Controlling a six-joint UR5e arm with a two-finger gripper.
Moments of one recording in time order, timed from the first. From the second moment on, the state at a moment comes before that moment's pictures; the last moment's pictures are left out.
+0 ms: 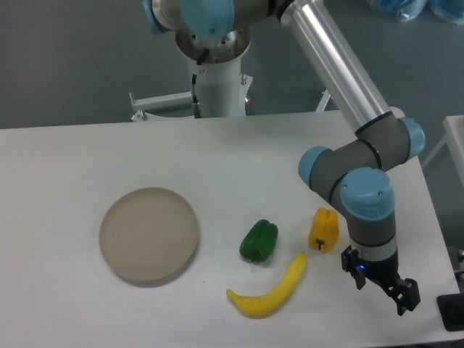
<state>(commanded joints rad) 2.34 -2.45 -0.92 -0.86 1.65 1.32</state>
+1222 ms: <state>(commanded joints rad) 2.45 -2.16 -1.21 -0.95 1.57 1.33</state>
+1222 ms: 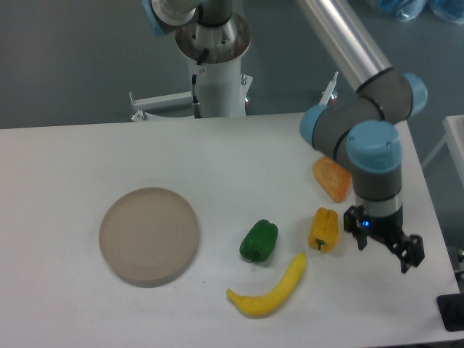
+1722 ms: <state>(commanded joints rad) 2.60 -2.00 -1.46 -1.04 1.40 1.28</state>
